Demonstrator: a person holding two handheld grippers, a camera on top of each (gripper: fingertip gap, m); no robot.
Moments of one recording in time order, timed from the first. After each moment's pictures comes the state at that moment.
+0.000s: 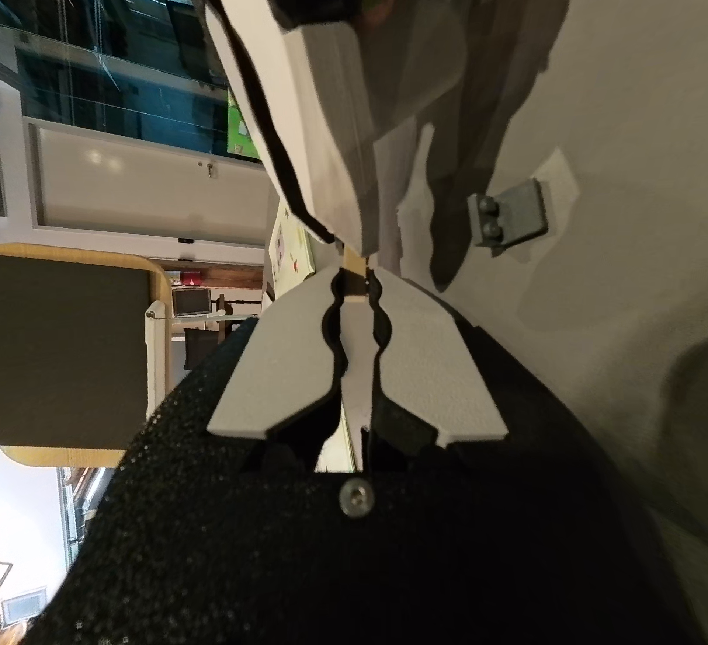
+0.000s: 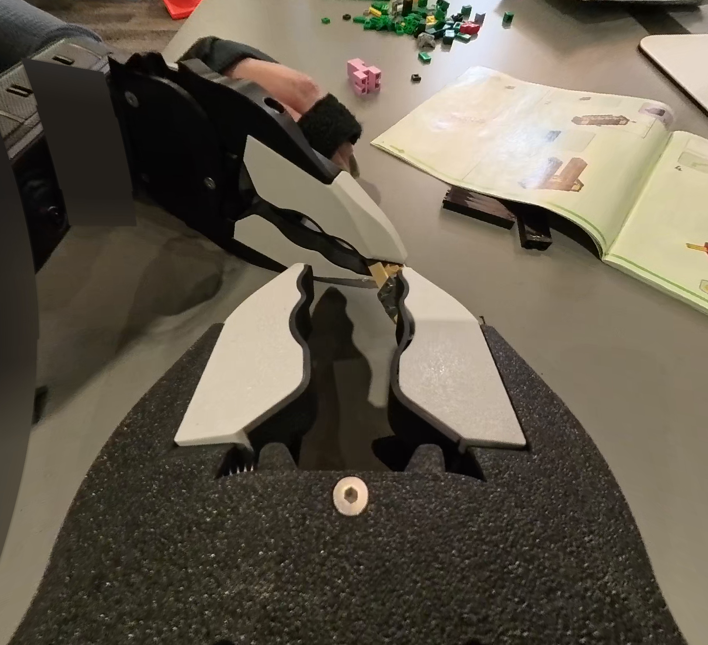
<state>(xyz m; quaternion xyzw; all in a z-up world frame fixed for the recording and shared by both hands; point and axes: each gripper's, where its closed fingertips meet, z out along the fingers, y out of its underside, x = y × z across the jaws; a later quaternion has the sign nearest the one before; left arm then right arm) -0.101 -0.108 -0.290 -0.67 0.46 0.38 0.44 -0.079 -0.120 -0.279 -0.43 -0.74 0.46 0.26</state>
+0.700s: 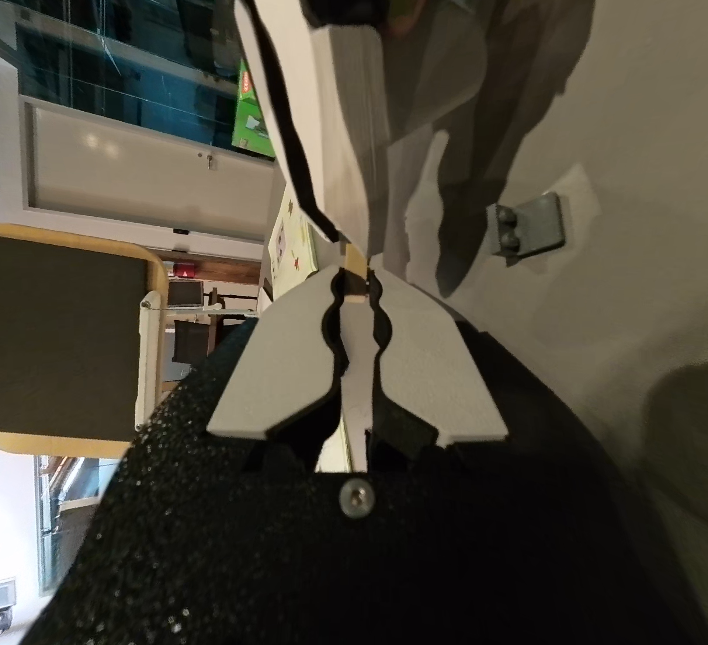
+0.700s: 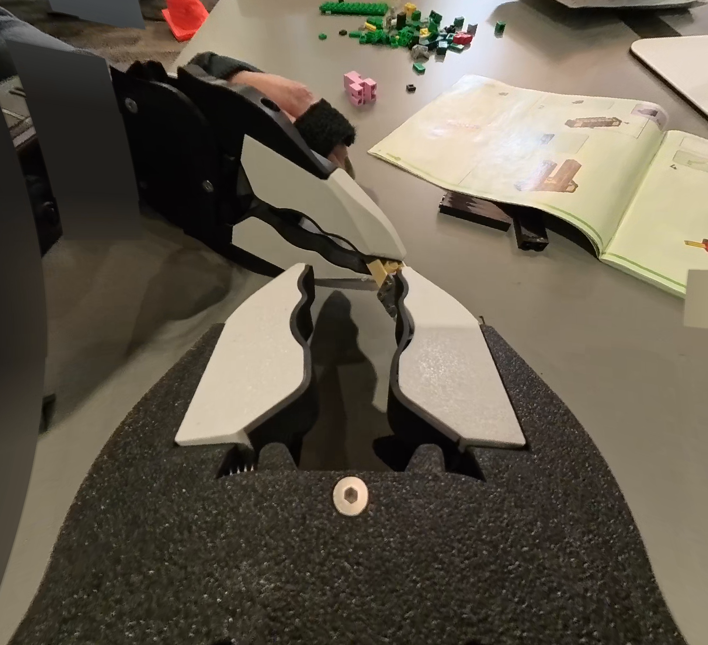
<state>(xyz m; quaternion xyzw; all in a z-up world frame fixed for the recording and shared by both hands) -0.101 -0.107 -0.286 -0.68 0.44 0.37 0.46 -0.080 -0.119 -0.275 -0.43 -0.72 0.47 0.26</state>
